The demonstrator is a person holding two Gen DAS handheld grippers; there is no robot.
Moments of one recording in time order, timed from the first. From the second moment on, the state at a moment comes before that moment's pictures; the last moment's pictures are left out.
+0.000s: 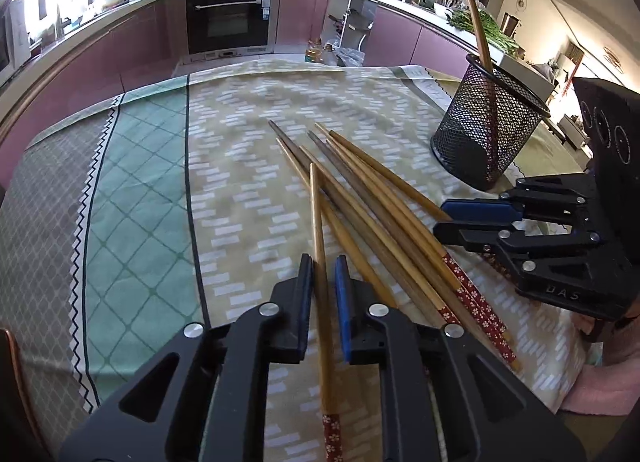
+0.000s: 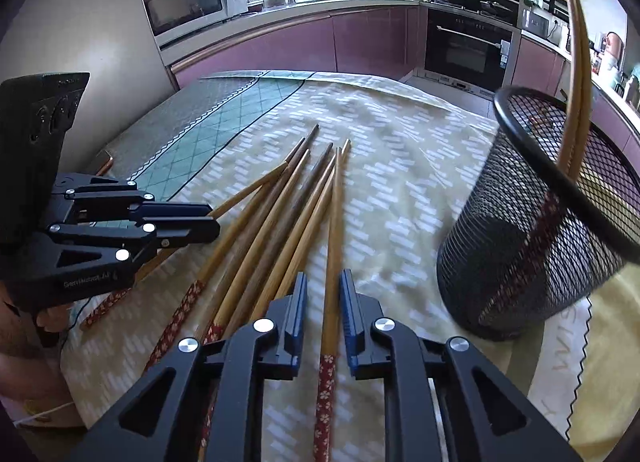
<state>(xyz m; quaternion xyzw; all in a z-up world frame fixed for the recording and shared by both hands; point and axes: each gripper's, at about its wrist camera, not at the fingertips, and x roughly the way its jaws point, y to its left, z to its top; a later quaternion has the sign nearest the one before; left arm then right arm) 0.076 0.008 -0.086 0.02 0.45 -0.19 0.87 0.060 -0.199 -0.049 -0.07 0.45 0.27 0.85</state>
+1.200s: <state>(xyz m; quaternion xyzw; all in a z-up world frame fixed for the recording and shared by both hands) 0.058 -0.006 0.067 -0.10 0.30 -0.35 0.88 0.026 -0.313 0.069 0.07 0.25 0.26 0.93</state>
